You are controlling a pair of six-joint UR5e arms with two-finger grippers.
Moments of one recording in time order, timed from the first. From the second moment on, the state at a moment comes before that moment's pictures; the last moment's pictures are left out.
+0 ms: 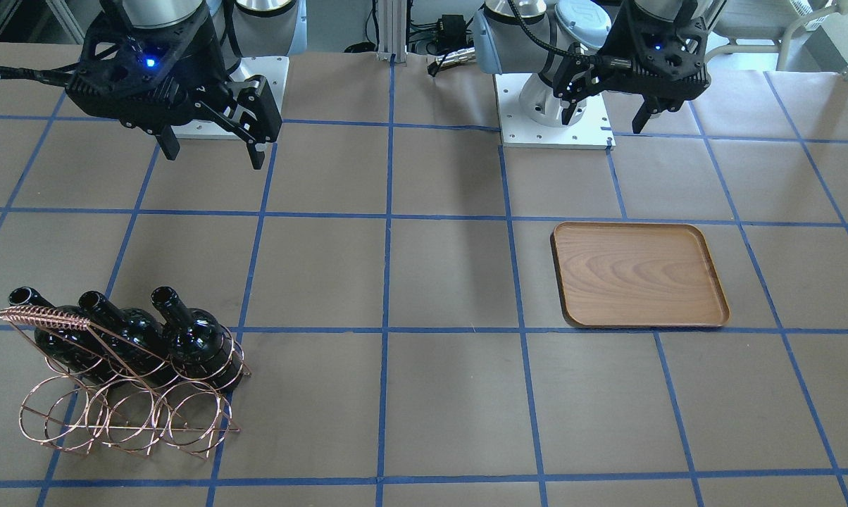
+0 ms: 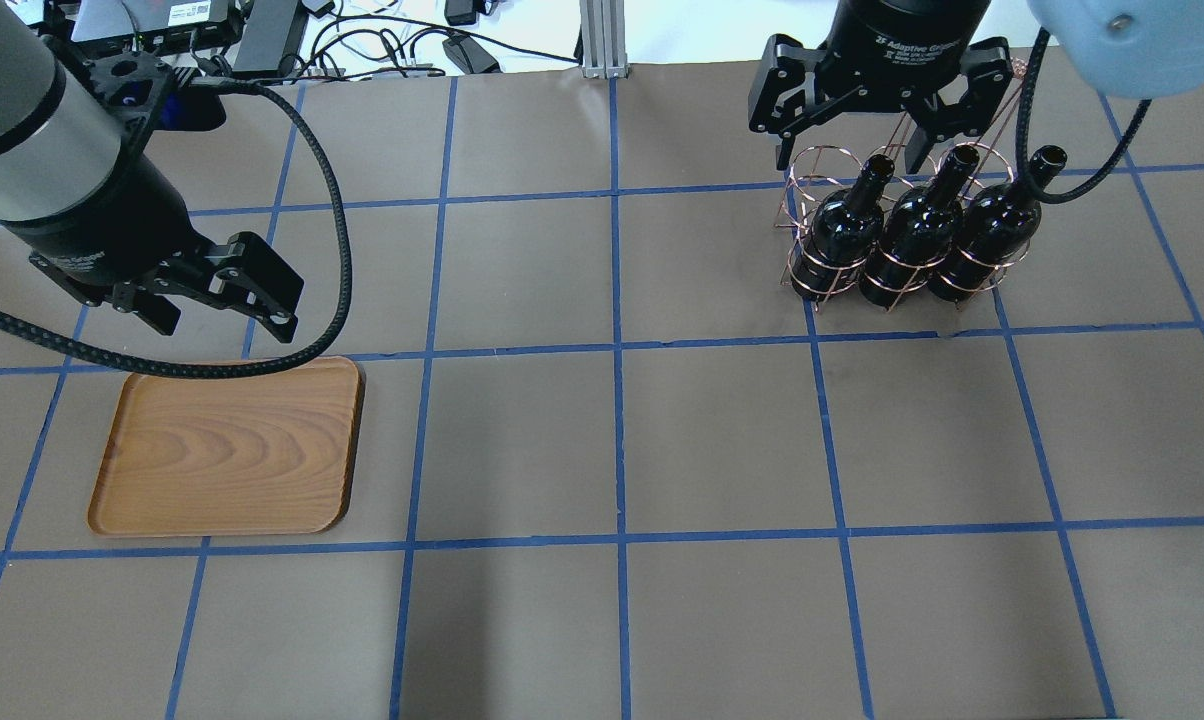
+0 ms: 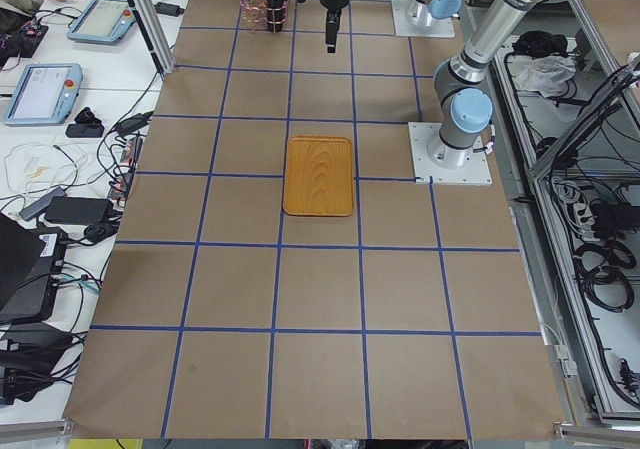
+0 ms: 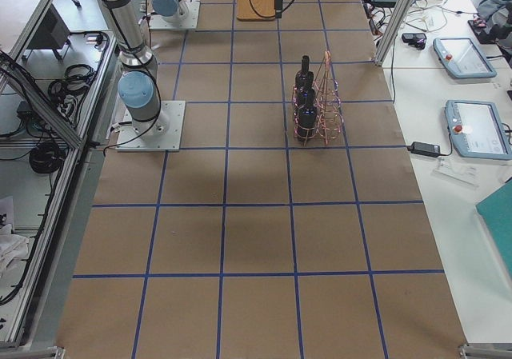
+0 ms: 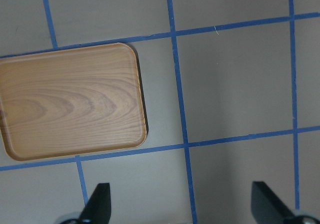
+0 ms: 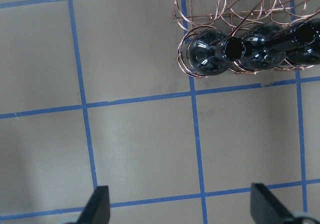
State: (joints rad) left arm -1.49 -1.38 -1.68 -1.69 1.57 0.19; right arm 1.70 -1.52 1.38 -1.50 -1.59 0.23
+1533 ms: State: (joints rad) left arm -1.49 -1.37 -1.68 -1.70 1.57 0.19; right arm 1.46 -1.32 1.39 -1.63 -1.61 -0.04
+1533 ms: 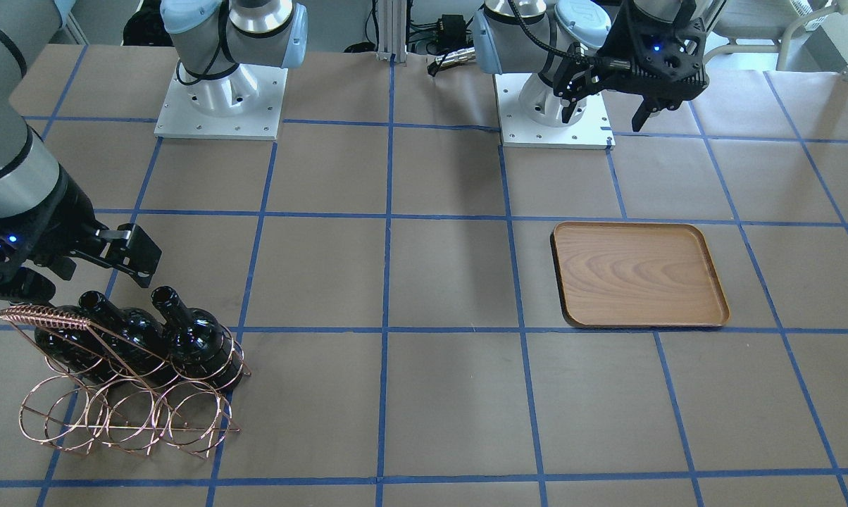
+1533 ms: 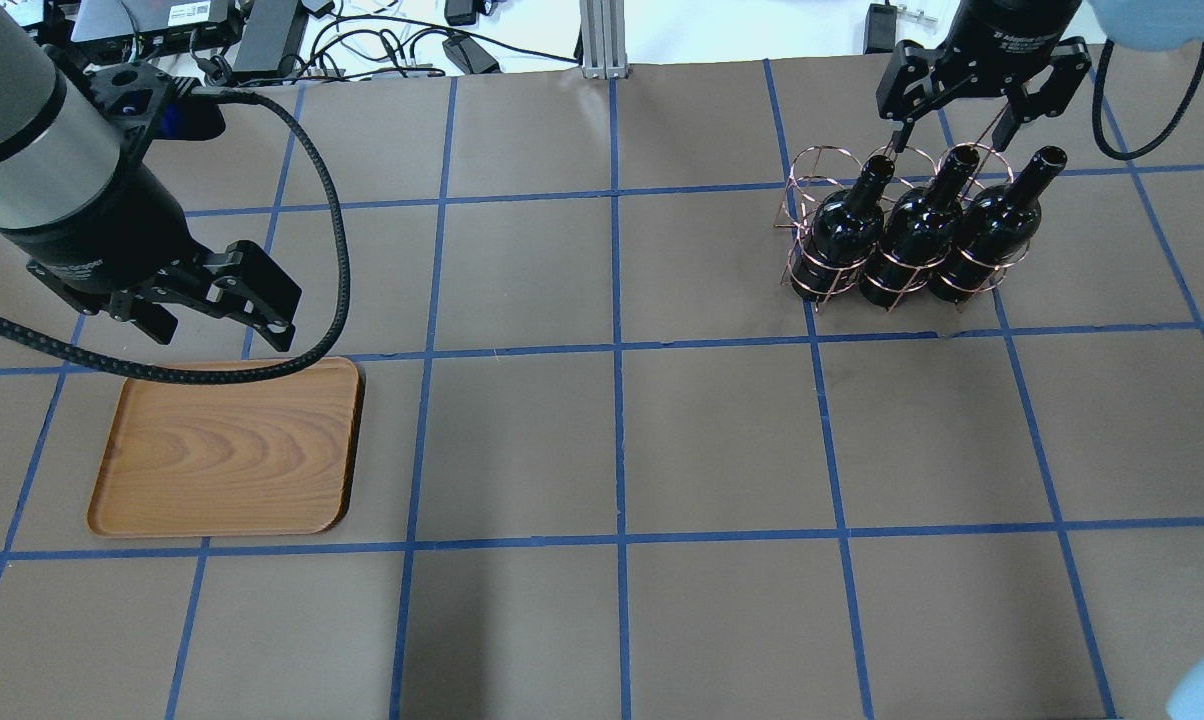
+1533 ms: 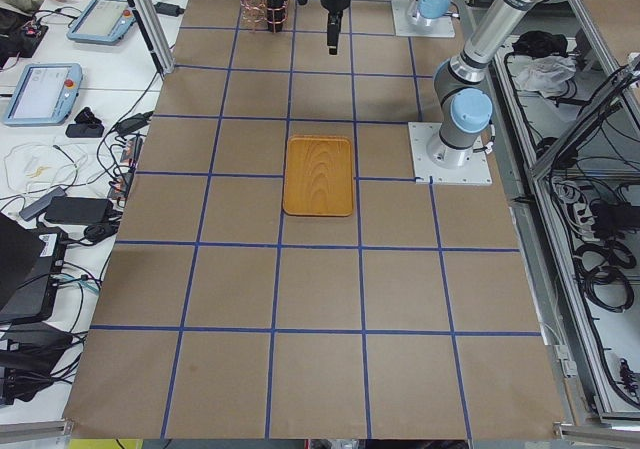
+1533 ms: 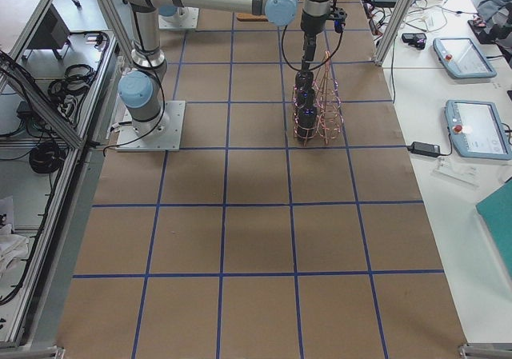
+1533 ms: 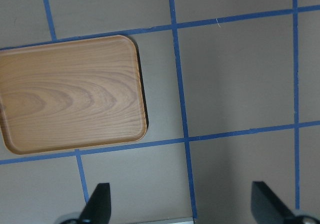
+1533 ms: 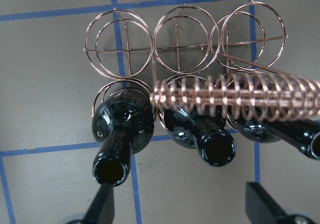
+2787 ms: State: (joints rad) left arm -1.49 -1.37 -1.69 -1.70 1.60 0.19; right arm 1.41 -1.25 1.40 -1.67 -1.62 -0.10
